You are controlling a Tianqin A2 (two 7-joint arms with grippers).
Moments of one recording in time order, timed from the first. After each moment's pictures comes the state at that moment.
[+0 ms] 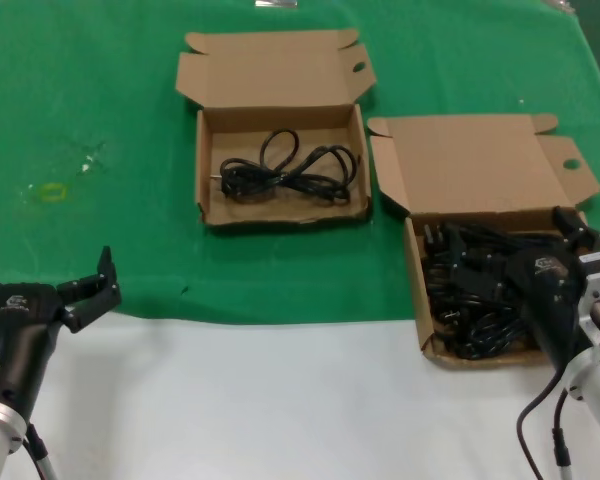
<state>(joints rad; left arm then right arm) 0.00 -0.30 1.60 -1.60 -1.80 0.00 0.00 0.04 0.29 -1.63 1.55 1.81 -0.02 -0.04</state>
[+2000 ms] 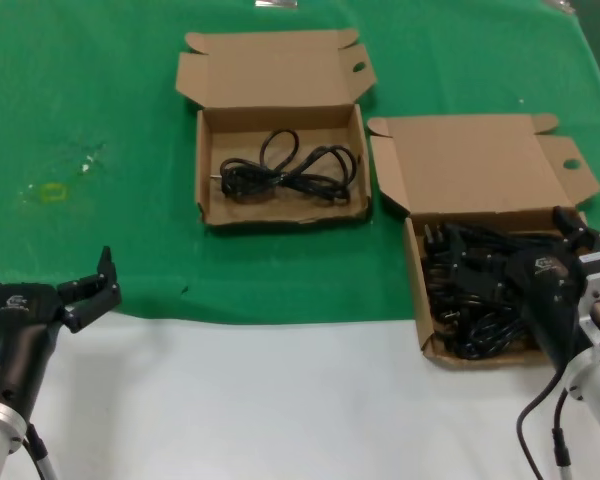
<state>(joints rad) 0.00 -0.30 1.60 -1.60 -1.80 0.00 0.00 0.04 0.29 -1.63 1.55 1.81 -0.02 -0.04</state>
